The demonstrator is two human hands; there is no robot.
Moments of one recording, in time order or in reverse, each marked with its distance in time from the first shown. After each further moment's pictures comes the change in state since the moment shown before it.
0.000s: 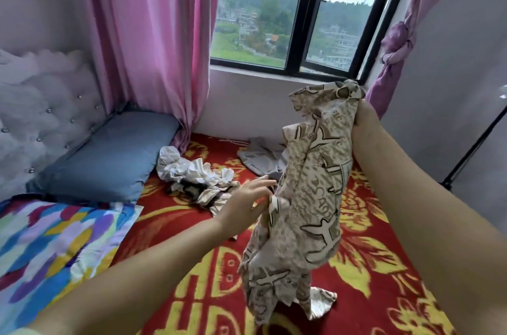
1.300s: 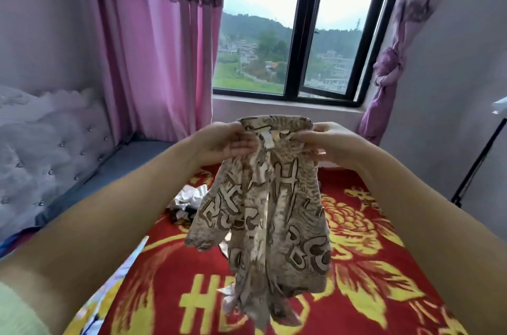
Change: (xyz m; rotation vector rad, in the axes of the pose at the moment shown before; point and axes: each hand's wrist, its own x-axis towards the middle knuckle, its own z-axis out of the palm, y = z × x) left_hand 0.102 0.046 -0.161 -1.051 0.029 -0.651; right_hand -0.033 -0.006 0.021 -1.058 -0.229 0.093
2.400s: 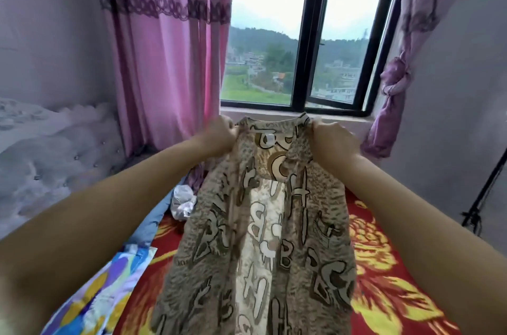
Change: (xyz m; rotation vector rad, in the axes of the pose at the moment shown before) left_hand -0.018 0.032 0.012 1.261 0.419 0.376; right_hand 0.012 -0.009 0.018 -1.198 0.602 -0.301
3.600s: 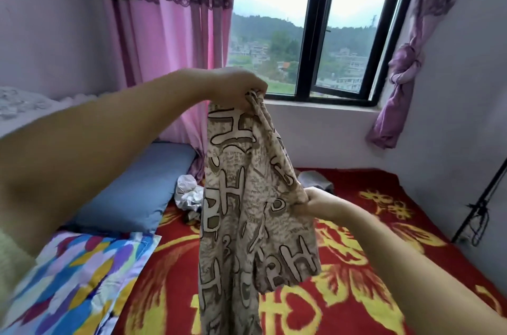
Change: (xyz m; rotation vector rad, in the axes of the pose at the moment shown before) left_hand 0.046 0.040 -0.048 0.546 -0.288 0.558; right_hand -0.075 0.018 0.101 0.914 -0.815 0.035
